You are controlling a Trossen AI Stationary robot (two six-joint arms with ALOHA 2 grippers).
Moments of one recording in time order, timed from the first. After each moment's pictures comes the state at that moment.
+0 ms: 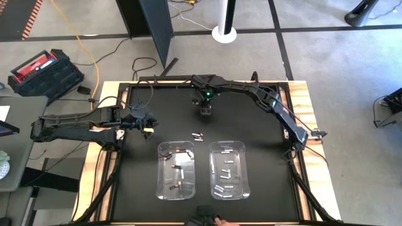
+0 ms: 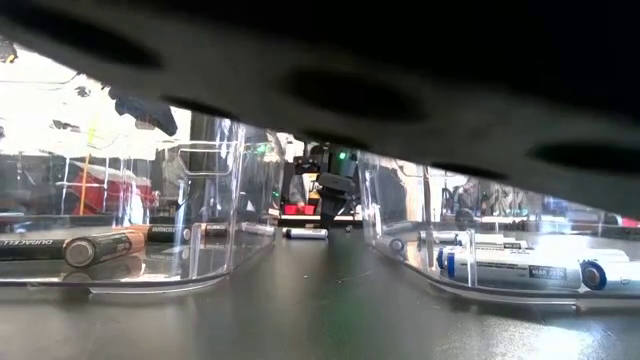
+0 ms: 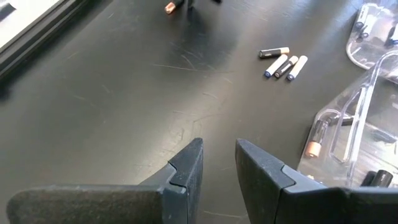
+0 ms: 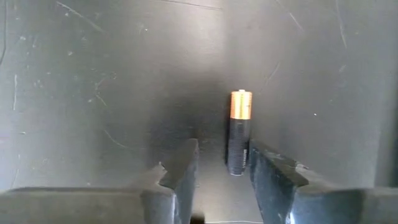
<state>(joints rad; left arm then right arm) 0.20 0.79 0.66 -0.66 -0.21 -0.27 -0.48 2.39 1.98 -0.84 -0.06 -0.50</state>
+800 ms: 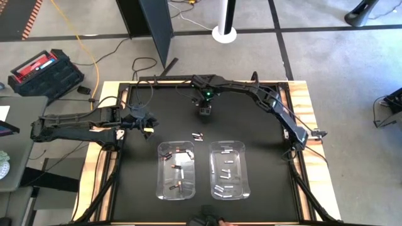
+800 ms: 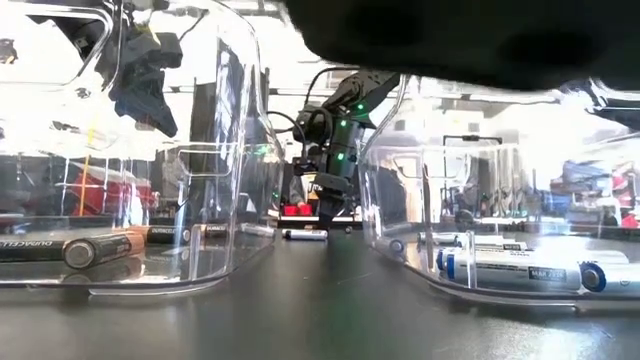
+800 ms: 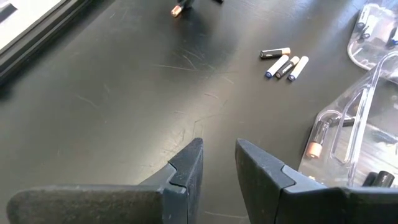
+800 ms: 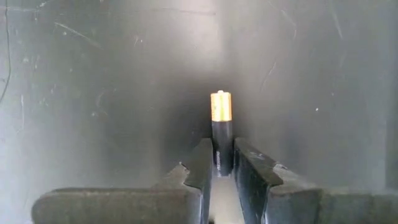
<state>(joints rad) 0.20 0.79 0.66 -0.66 -0.22 -0.27 -0.48 2.39 1.98 -0.88 -0.06 -0.41</state>
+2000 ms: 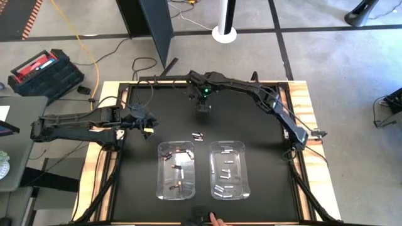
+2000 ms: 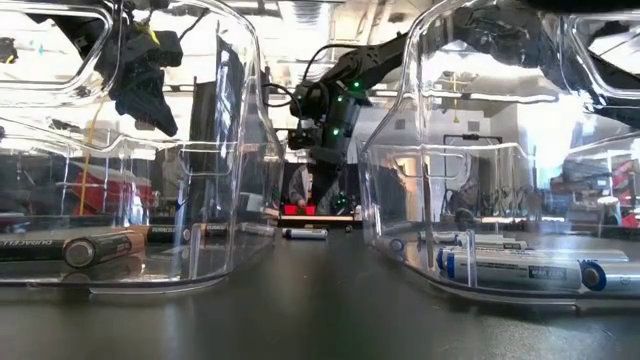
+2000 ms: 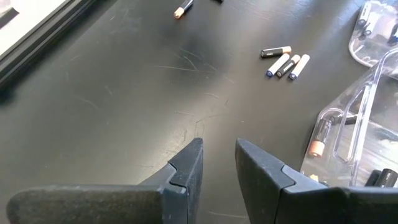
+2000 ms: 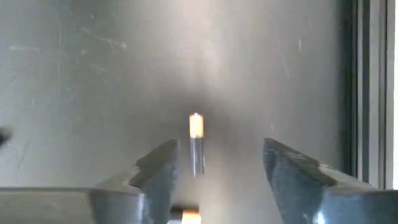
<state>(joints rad) 0.20 0.79 0.66 -0.67 -0.22 -0.25 -0.46 2.38 2.11 -0.92 -0.05 -0.45</state>
